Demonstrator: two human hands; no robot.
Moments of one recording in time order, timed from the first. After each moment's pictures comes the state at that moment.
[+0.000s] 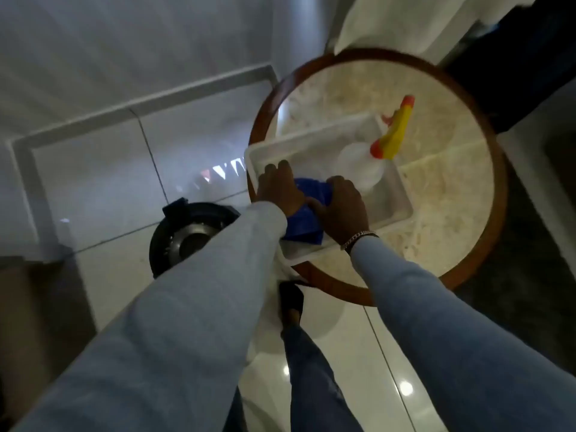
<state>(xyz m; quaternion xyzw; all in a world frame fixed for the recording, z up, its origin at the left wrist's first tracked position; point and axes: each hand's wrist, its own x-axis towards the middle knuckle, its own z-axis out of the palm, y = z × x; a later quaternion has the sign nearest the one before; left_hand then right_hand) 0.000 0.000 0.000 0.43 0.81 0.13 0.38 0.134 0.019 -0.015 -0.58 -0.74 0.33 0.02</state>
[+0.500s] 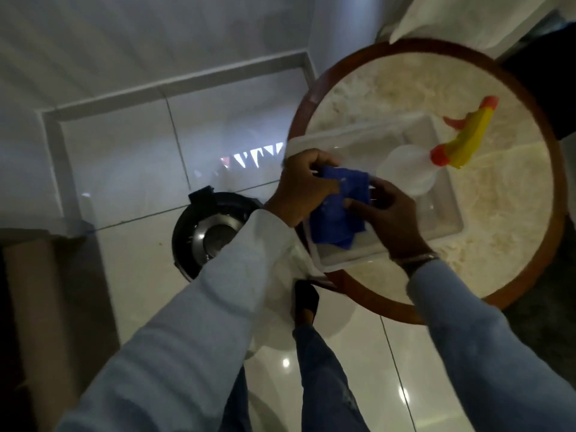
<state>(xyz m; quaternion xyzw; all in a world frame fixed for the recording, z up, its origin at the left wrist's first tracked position) -0.036 -0.019 0.013 0.33 0.69 0.43 0.48 0.134 0.019 -0.005 -0.56 -0.61 0.54 0.14</state>
